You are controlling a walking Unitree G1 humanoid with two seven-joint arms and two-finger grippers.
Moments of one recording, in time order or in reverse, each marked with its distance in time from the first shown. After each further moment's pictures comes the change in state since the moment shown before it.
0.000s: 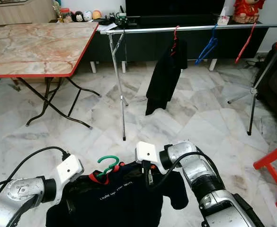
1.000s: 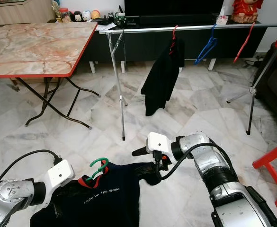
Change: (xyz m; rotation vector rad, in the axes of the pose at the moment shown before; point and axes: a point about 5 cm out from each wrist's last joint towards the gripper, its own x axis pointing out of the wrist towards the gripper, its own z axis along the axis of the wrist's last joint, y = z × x) left arm -0.020 0.010 -0.020 0.052 0.140 0.011; right arm -0.038 -0.014 -0.002 -0.007 0.074 -0.093
